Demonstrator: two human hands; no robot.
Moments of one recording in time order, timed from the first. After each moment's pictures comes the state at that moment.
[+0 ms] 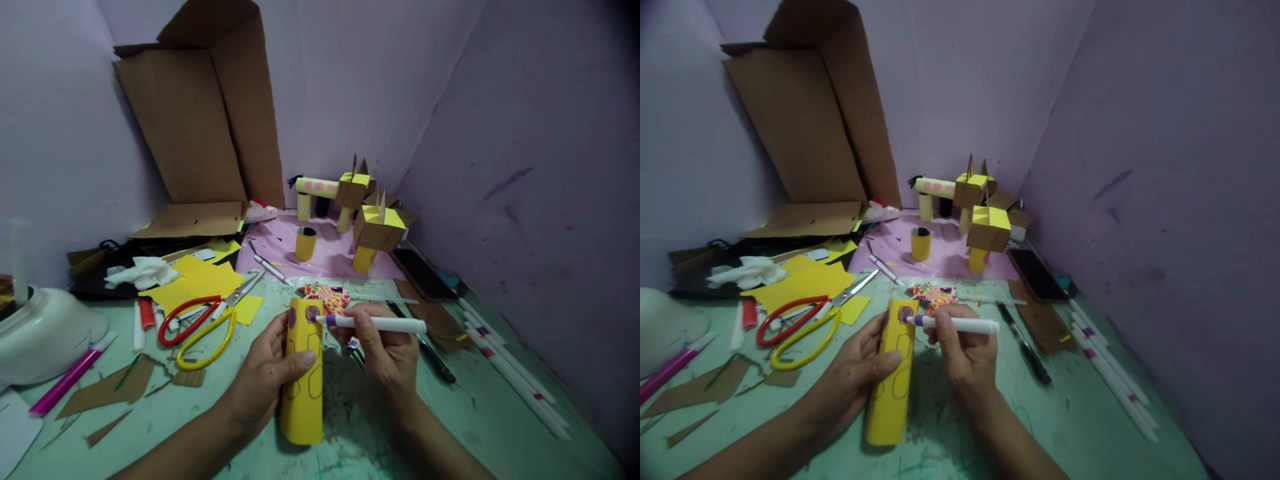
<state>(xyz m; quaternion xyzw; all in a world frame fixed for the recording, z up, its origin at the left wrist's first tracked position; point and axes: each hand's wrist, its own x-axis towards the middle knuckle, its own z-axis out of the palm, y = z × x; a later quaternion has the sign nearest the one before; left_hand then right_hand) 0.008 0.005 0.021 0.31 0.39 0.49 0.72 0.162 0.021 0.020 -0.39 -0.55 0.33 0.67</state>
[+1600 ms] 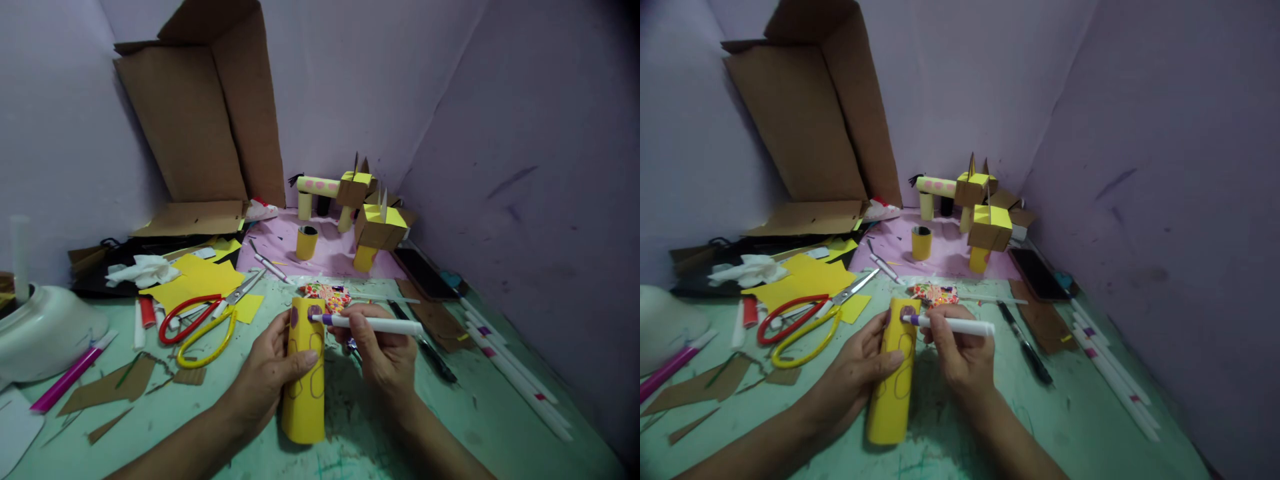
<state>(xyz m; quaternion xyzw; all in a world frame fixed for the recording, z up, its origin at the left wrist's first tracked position) 0.010 0.004 0.020 0.31 0.38 0.49 0.72 0.161 0.019 0.017 -0.38 -0.57 0.33 0.65</state>
